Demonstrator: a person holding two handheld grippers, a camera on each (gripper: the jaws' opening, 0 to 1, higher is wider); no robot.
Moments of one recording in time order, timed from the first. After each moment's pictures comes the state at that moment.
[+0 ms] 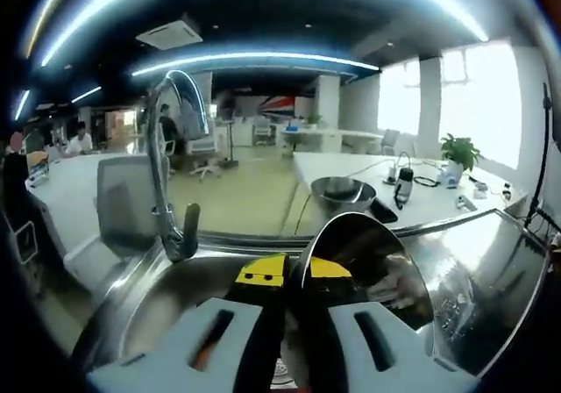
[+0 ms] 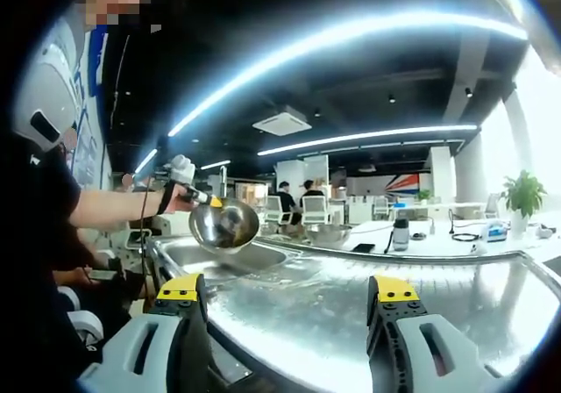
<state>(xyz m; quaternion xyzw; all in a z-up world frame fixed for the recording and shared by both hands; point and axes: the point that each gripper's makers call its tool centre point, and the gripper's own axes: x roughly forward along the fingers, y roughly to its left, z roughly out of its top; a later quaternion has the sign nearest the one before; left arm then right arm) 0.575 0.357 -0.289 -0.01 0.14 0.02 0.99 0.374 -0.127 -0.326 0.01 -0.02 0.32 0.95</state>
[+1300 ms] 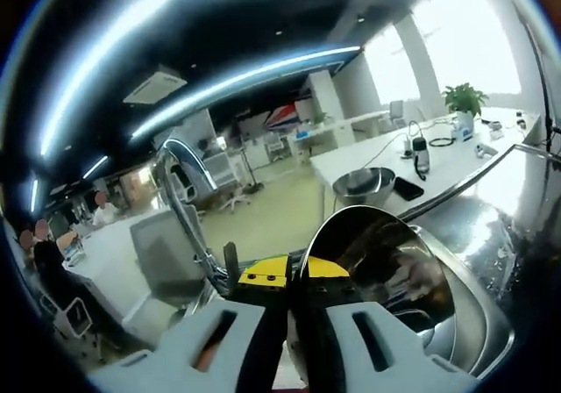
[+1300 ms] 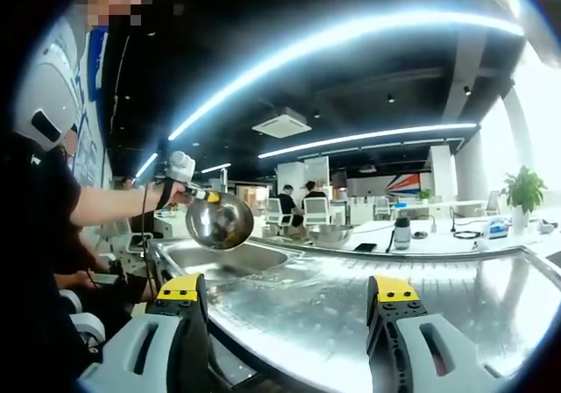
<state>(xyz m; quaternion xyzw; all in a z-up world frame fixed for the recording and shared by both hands) 0.562 0.362 -0.257 0.16 0.11 0.05 0.98 0.372 -0.128 -0.330 0.02 -0.02 0.32 0.95</state>
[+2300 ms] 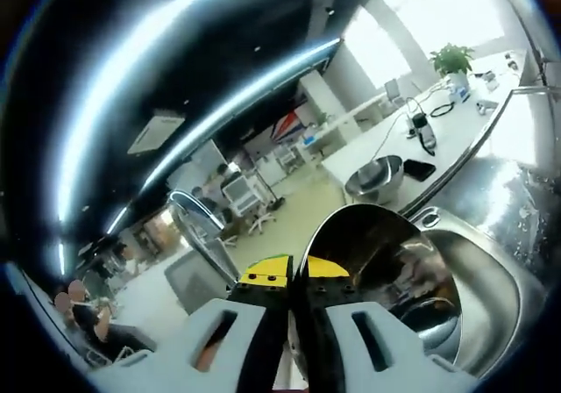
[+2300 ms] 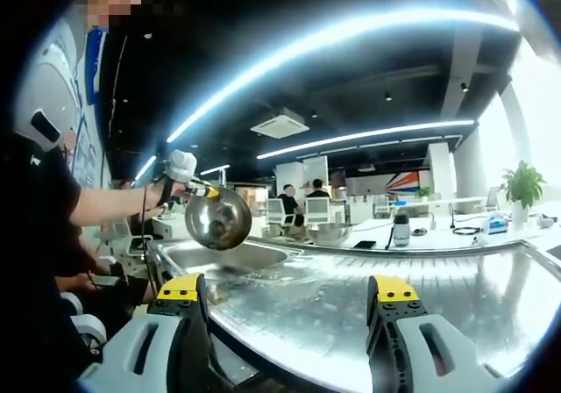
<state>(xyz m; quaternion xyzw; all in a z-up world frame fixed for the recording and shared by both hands) 0.560 0.346 -0.235 0.30 0.08 0.08 0.95 0.373 -0.133 -0.335 0.02 -0.02 0.32 0.95</state>
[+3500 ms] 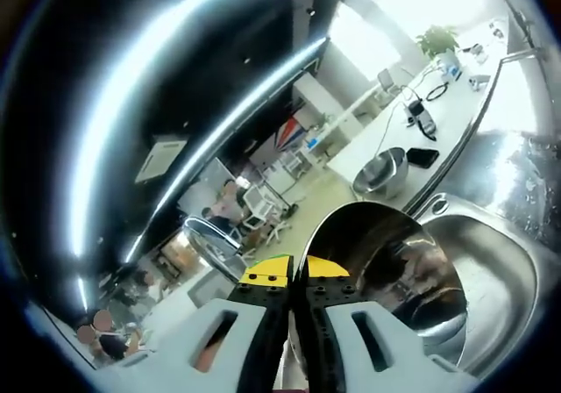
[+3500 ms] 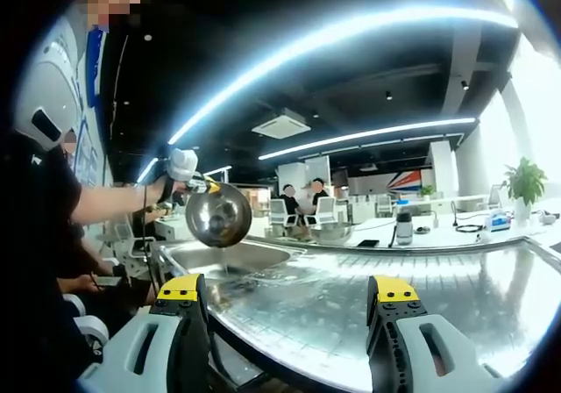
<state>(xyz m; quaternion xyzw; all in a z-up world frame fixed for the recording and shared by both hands) 0.553 0.344 -0.217 0.37 0.07 0.08 0.92 0.371 -0.129 -0.338 0.03 -0.02 0.32 0.95</state>
